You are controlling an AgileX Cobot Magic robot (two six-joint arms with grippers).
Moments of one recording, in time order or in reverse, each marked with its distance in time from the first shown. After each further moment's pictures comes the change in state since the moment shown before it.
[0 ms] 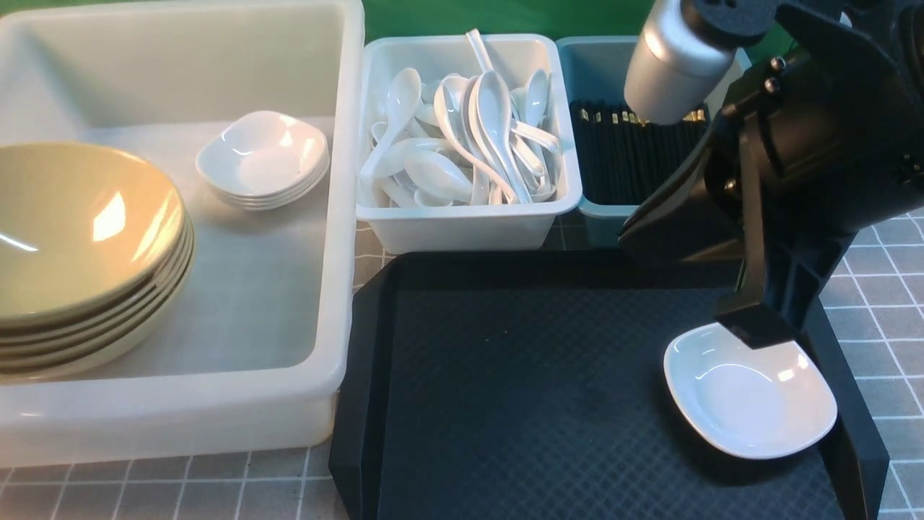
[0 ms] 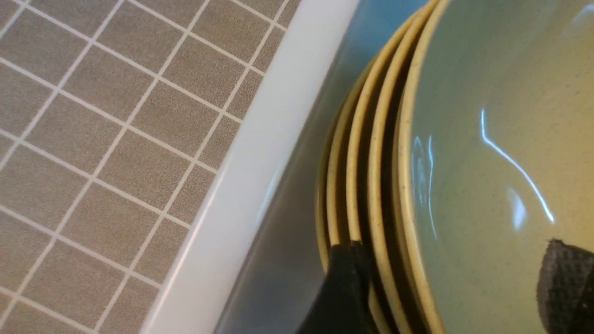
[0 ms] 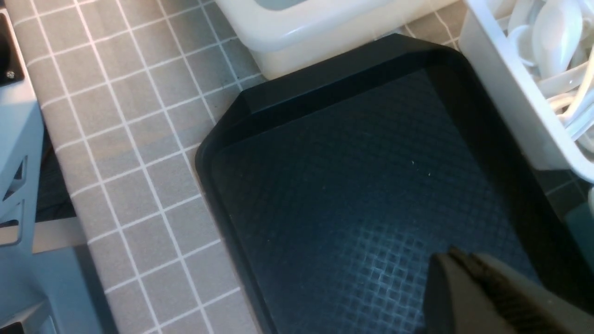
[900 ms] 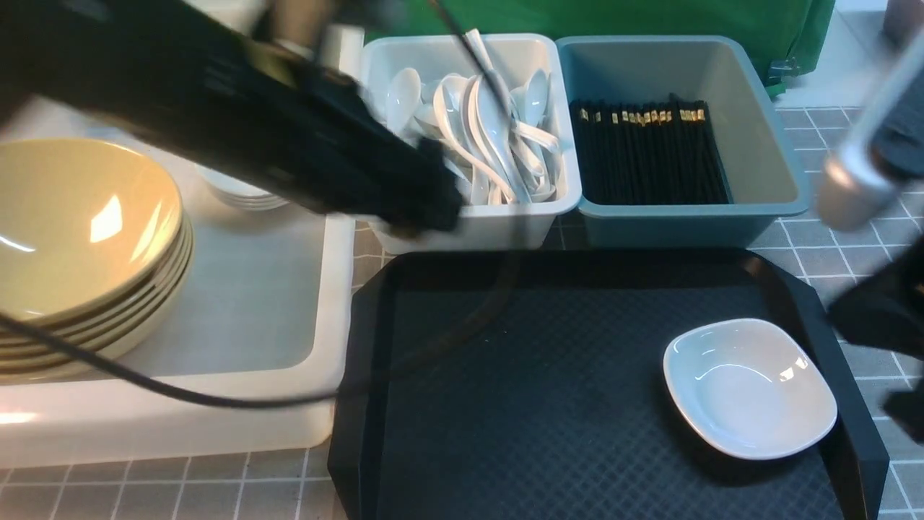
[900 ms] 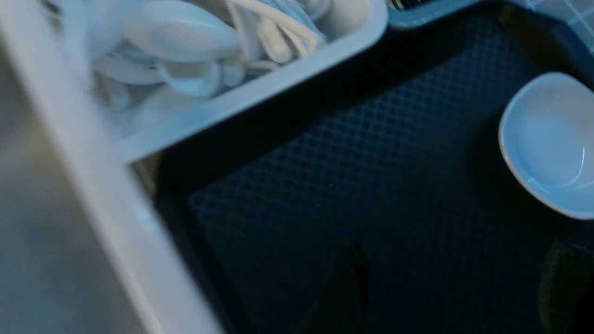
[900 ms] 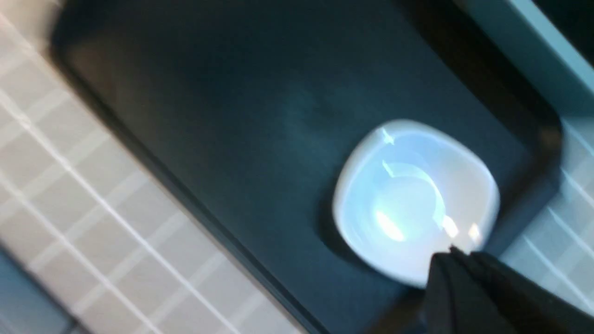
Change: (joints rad) right arm 0.000 -0.281 0.320 -0.368 0.076 0.427; left arm -1.233 0.132 -0.245 0.183 0.042 -0.253
